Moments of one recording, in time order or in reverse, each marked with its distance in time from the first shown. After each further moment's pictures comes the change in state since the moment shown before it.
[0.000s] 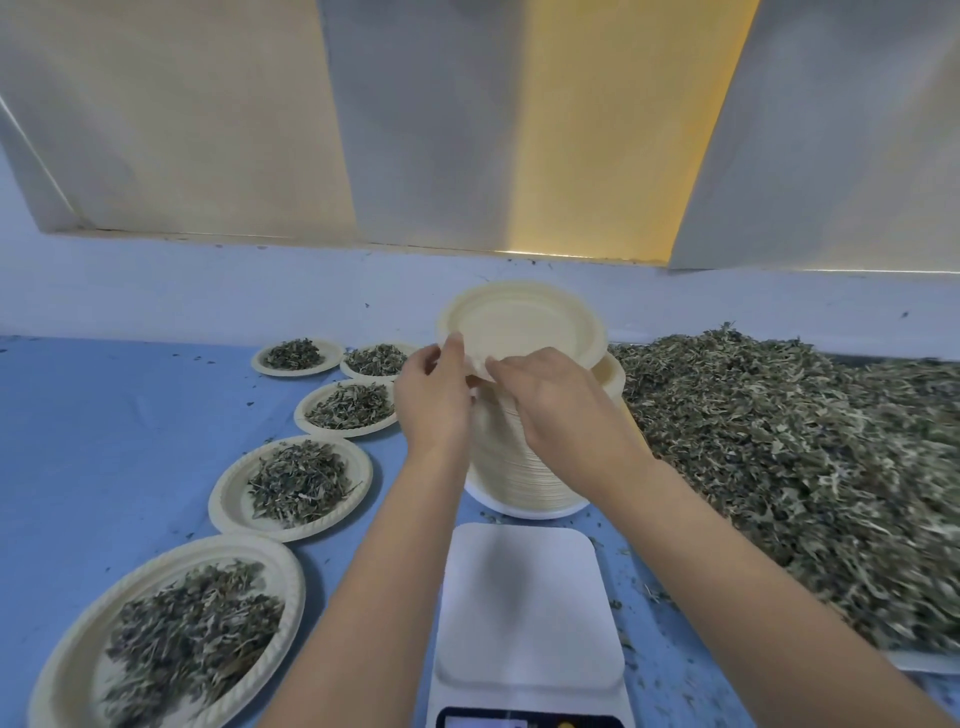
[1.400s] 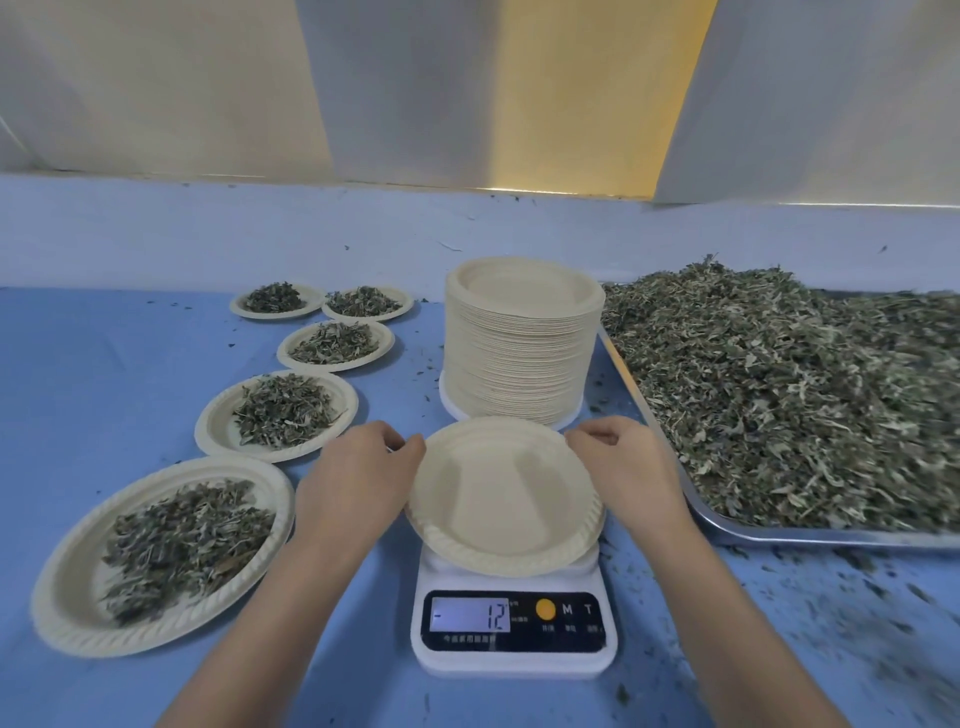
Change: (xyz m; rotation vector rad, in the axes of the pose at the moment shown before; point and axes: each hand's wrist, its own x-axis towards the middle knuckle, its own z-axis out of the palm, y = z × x) left_hand -0.053 -0.055 -0.103 1.081 -0.201 0.113; right_hand -0.116 0.006 0.036 0.628 -0.014 1.006
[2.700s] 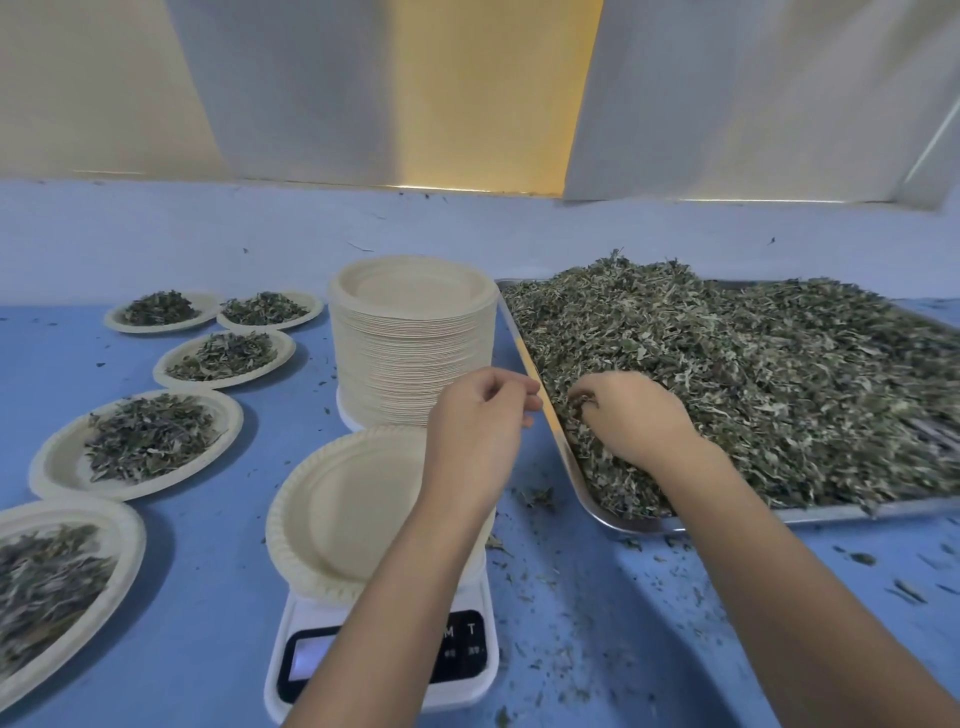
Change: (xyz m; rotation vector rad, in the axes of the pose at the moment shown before) left_hand -0.039 0.144 0.071 -0.832 -0.248 0.178; right_hand 0.079 0.041 -0.092 -0.835 -0.029 -0.214
